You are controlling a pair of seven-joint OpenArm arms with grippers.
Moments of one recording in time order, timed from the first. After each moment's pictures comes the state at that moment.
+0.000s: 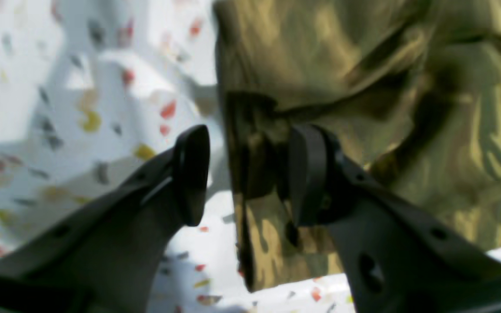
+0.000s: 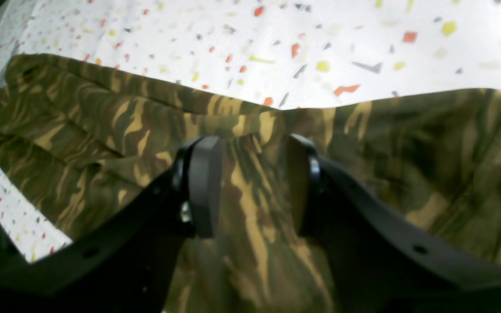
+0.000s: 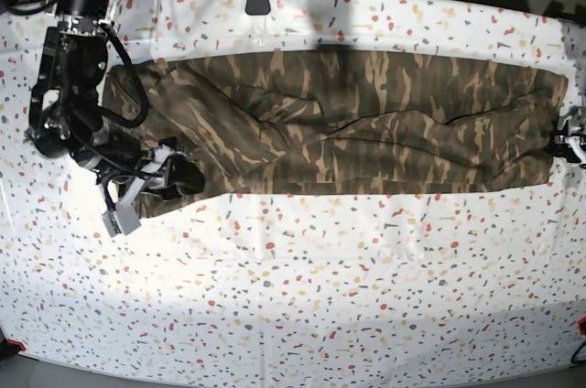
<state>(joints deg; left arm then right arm) -13.8 -41.9 -4.8 54.5 -44.4 -34.7 58.4 3.8 16.4 13.9 95.1 44.0 34.2 -62.3</state>
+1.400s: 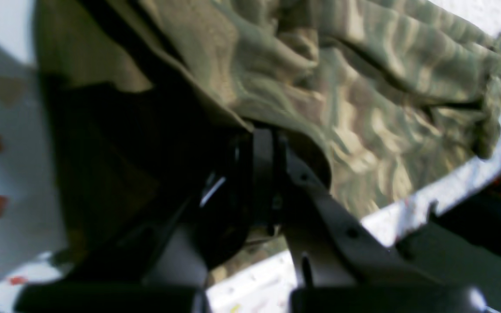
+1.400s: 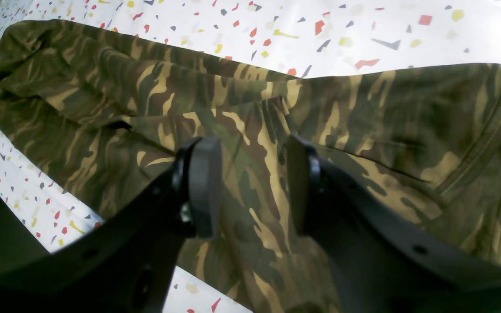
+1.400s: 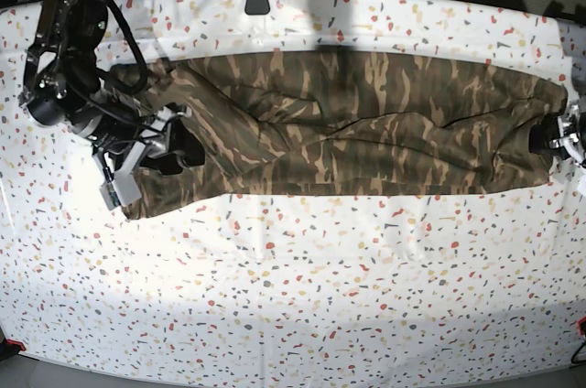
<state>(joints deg) -13.9 -39.9 -5.0 47.7 -72.2 -39.0 71.0 -4.3 15.6 16.3 105.9 44.3 34.2 -64.0</state>
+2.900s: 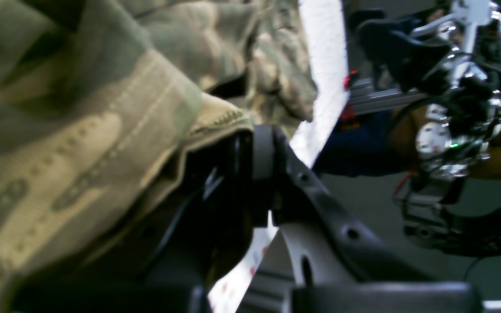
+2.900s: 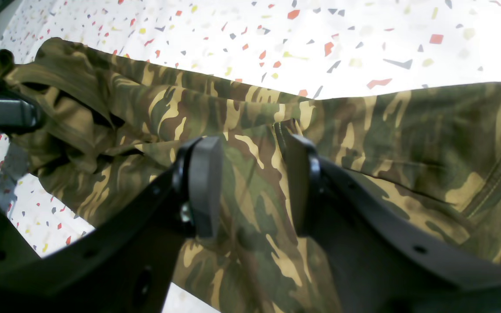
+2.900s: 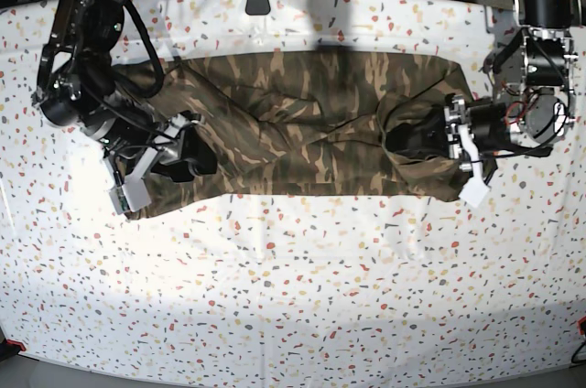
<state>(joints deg) -6.3 -17.0 -5.1 71.7 -84.7 -35.5 79.2 -3.4 11.1 16.4 105.9 41.2 34.2 -62.3</state>
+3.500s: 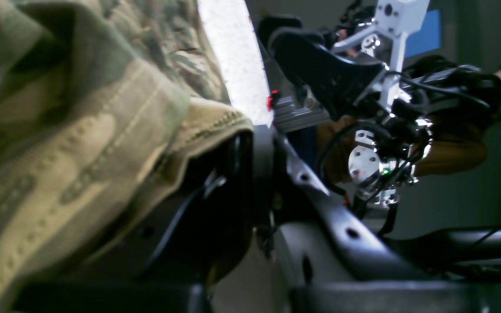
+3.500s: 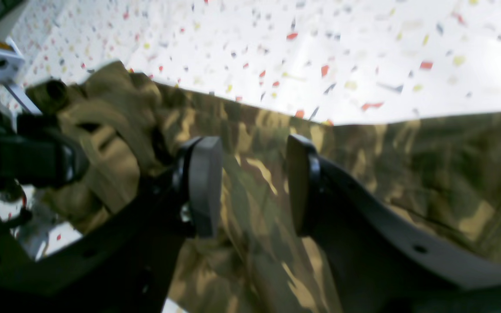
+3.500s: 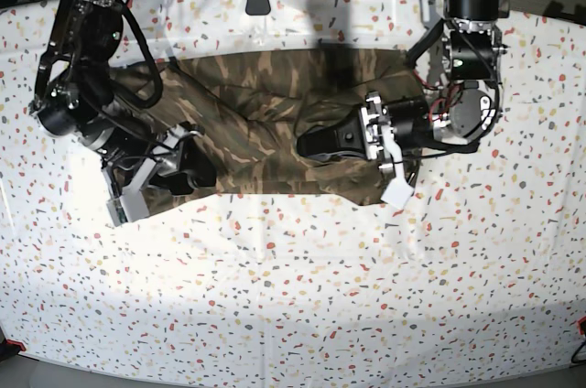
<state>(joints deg) -6.3 0.1 -5.3 71.7 -83.0 -35.5 79.3 -0.8 11.1 16.4 105.9 41.2 34.2 -62.3</state>
